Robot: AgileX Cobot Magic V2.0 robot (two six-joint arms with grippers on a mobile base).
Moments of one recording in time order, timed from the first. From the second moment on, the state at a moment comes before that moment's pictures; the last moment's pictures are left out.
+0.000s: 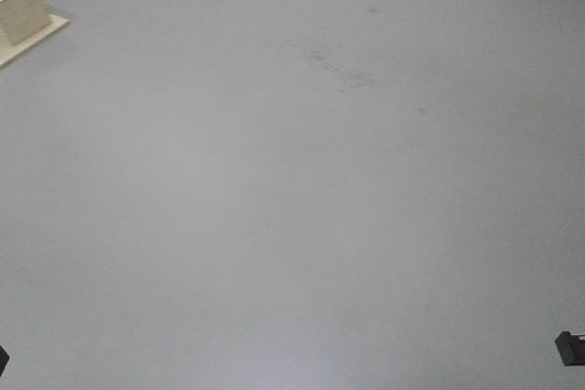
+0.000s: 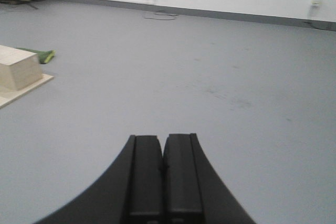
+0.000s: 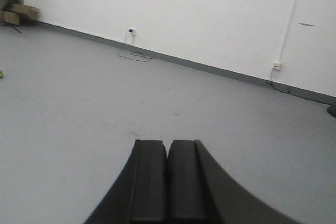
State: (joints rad) left arm 0.01 -0.01 0.03 -0.24 0.25 0.21; right arm 0.01 -0.01 0.03 -0.03 0.09 -0.10
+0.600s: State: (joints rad) left arm 0.01 -0.01 0.03 -0.24 0.25 0.21; right arm 0.01 -0.01 0.03 -0.03 0.09 -0.10
